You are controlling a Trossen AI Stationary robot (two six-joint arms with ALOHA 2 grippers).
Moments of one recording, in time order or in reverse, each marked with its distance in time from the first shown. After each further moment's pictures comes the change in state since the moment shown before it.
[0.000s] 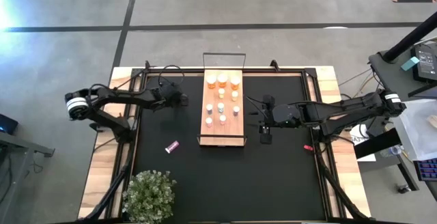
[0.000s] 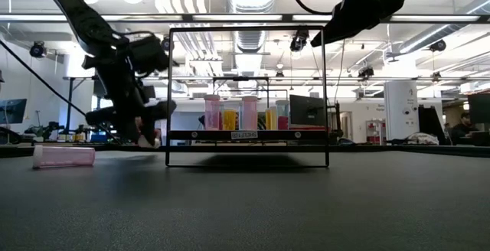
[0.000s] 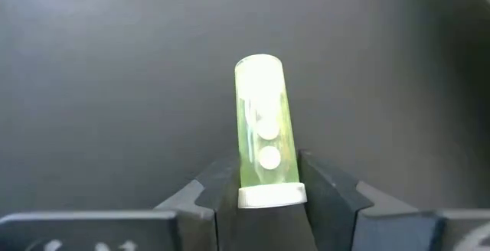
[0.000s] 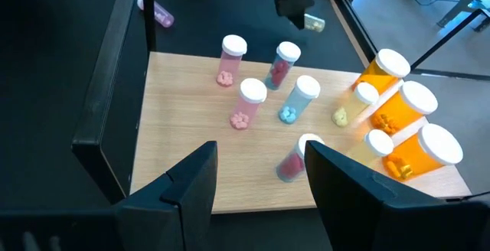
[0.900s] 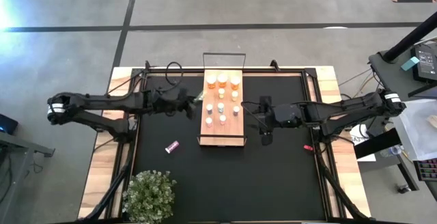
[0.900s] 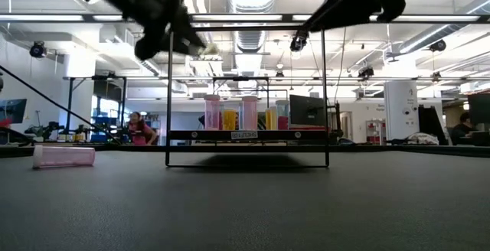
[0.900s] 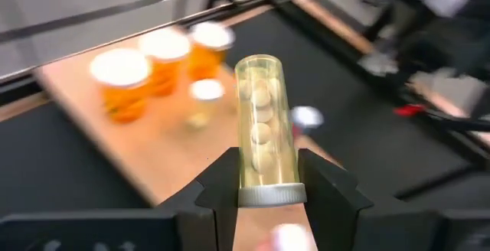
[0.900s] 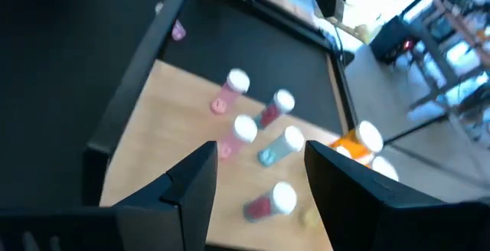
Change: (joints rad) left arm -0.360 -0.284 0.239 0.000 0.180 0.236; right arm 0.013 0.000 0.011 0.077 -0.011 -0.321
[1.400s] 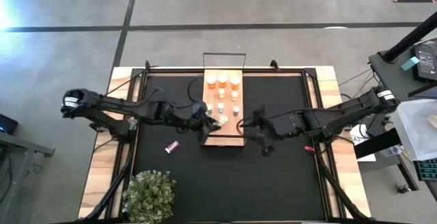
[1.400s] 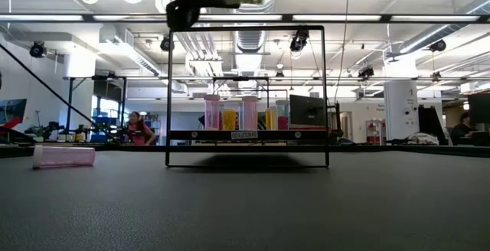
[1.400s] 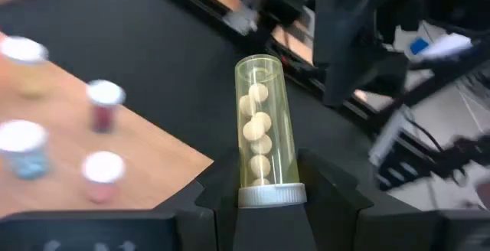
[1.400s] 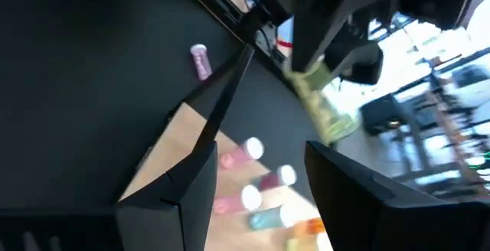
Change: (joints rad) left arm -0.247 0.217 0.268 0.000 0.138 -0.072; right arm 0.150 0.083 0.136 -0.008 0.034 -0.235
